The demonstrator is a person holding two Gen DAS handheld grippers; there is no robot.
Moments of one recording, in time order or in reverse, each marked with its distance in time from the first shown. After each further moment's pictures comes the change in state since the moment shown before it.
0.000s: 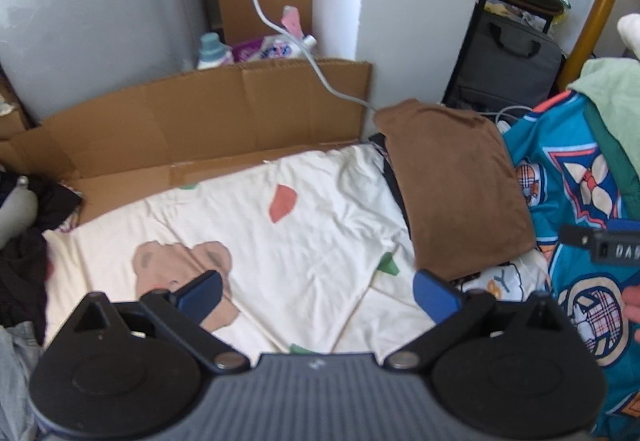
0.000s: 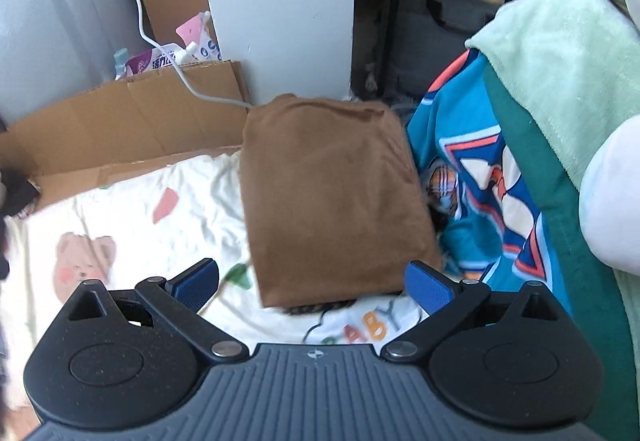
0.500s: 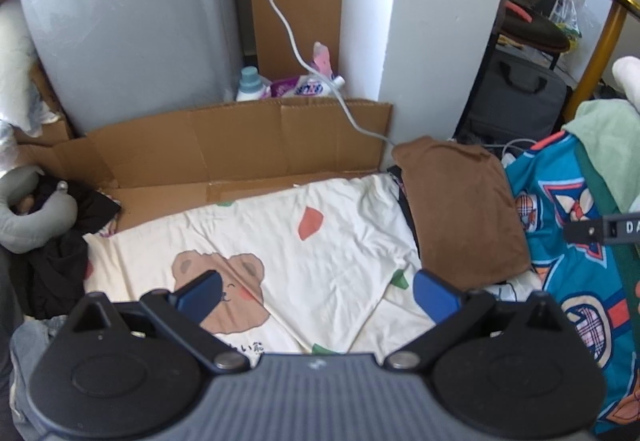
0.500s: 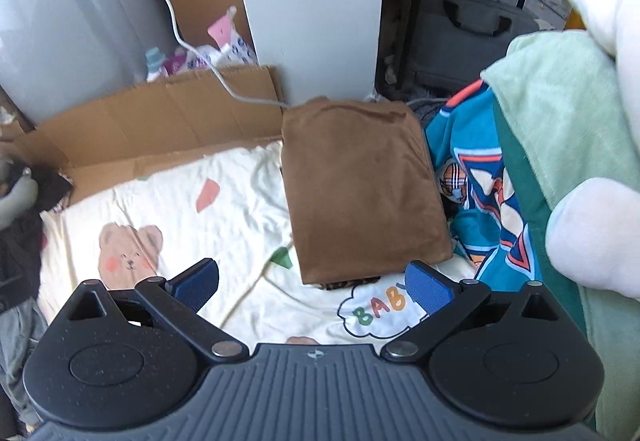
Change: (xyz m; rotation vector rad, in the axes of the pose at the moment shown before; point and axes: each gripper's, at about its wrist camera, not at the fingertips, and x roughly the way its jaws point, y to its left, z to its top) left arm -0.083 0.018 0.009 -0.058 -0.067 0.045; right arm -0.080 0.044 0.036 -0.008 0.059 0.023
